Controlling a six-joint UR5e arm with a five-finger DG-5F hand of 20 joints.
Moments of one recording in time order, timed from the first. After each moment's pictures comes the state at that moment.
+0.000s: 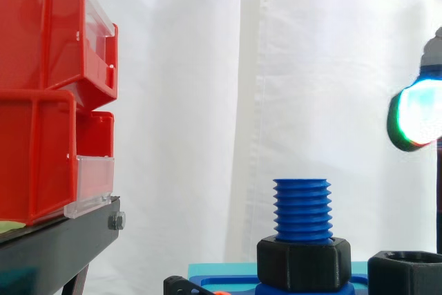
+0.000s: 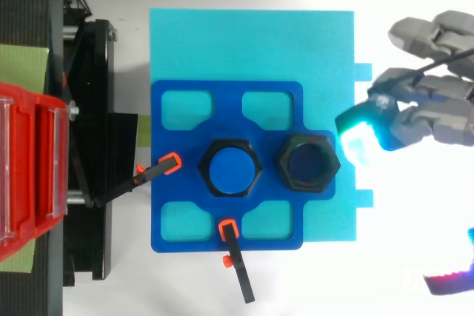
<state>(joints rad) 0.35 -1.83 -1.52 -3.11 -1.00 -1.01</state>
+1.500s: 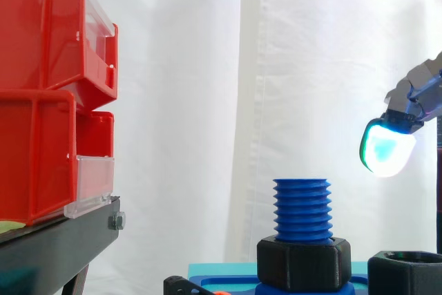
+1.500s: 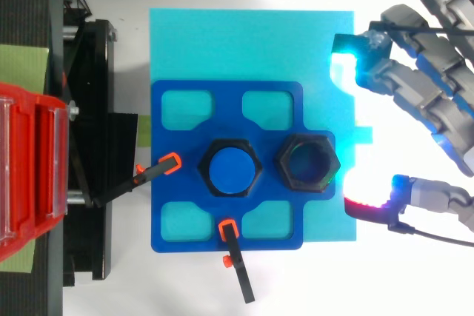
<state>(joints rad) 0.47 -1.97 -1.52 -2.76 -0.54 -1.60</state>
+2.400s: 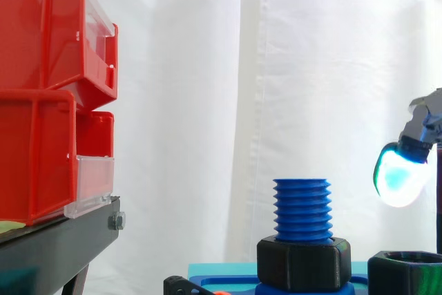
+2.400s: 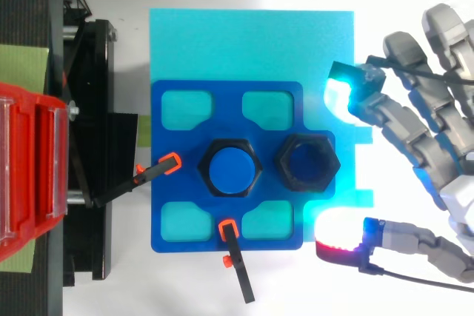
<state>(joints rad) 0.54 -2.05 -1.52 -2.57 -0.36 -1.66</state>
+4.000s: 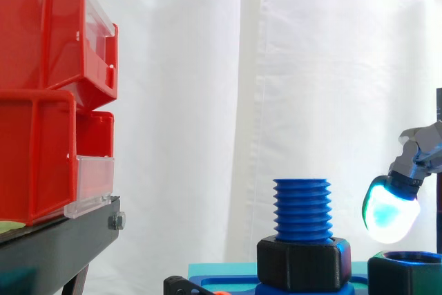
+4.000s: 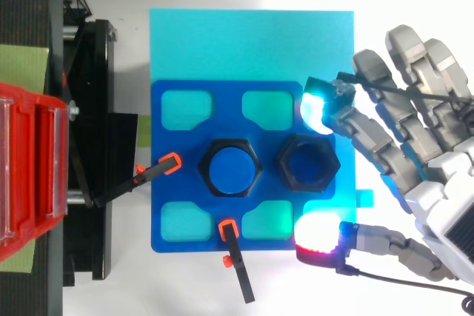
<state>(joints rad) 0.54 -2.10 -1.52 -2.52 -0.37 -1.63</state>
